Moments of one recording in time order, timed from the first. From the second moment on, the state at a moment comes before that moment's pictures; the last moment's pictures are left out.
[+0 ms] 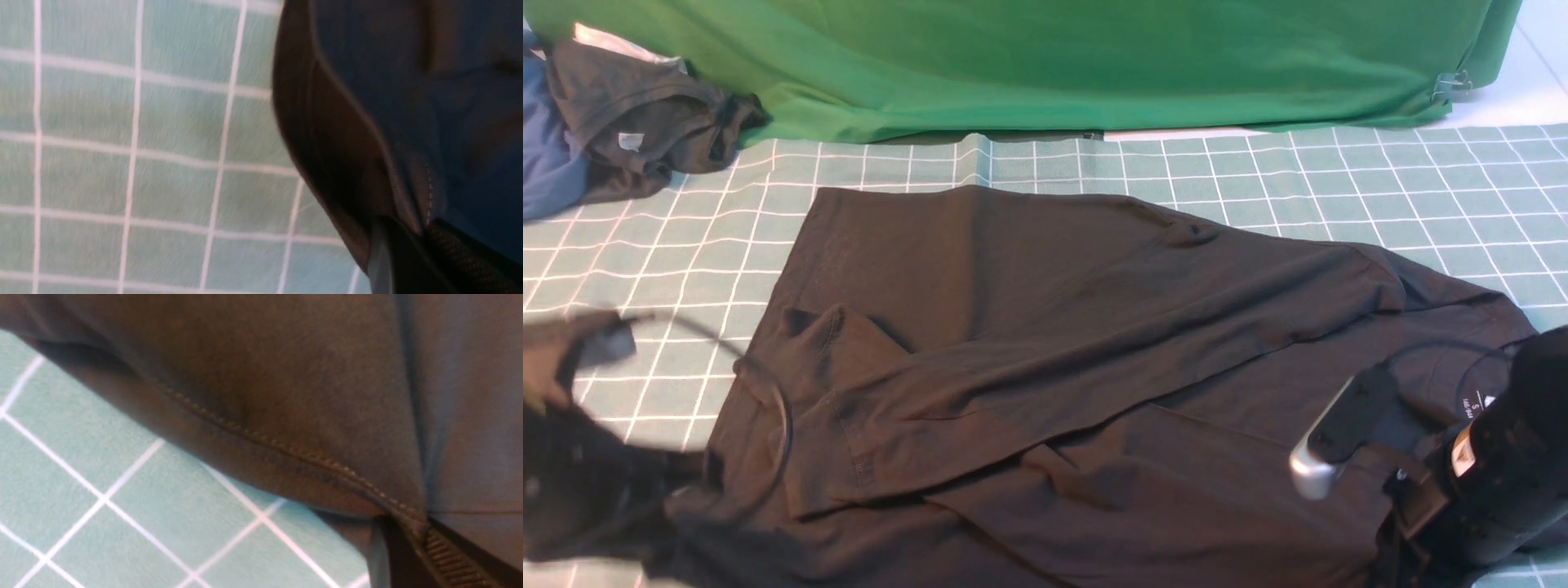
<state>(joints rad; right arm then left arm) 0.48 1.45 -0.70 0.16 0.77 -0.47 -0.01 1.15 -0.77 -0.10 1.08 -0.19</state>
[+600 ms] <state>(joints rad) 0.26 1.43 -1.03 0.09 0.83 -0.43 0.01 1.41 -1.18 -0.13 0.96 -0.25</state>
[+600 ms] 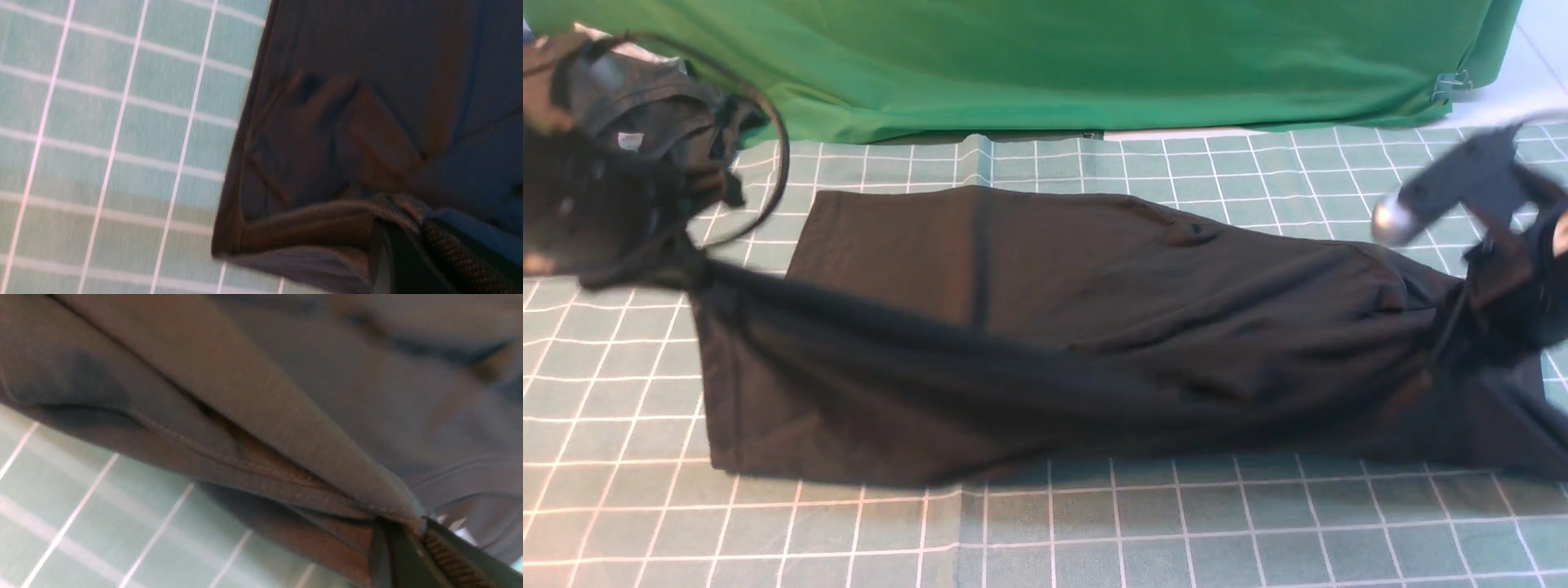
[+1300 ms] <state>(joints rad) 0.22 2.00 -1.65 0.09 0.97 -0.43 0.03 2.04 -1.89 -0.13 0.90 -0.28</state>
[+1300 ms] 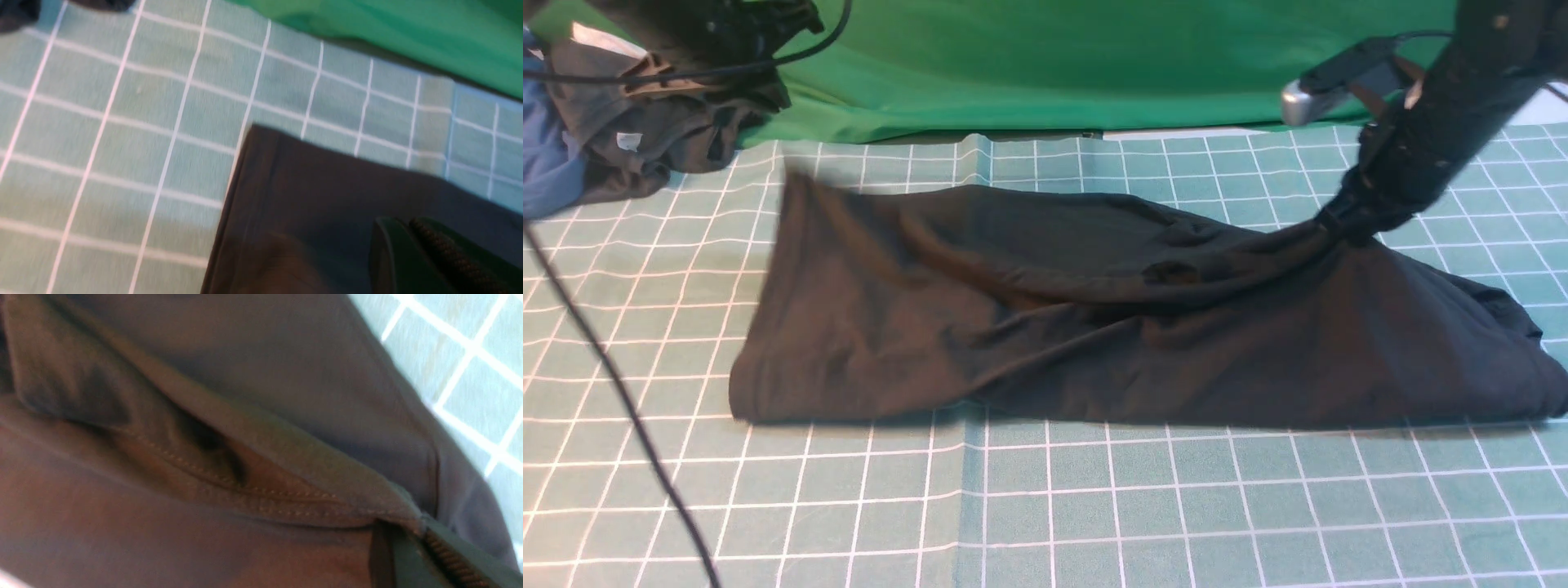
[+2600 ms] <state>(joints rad) 0.20 2.14 -1.76 0.09 0.99 -0.33 -0.04 2.33 -1.99 0.01 1.10 0.22</state>
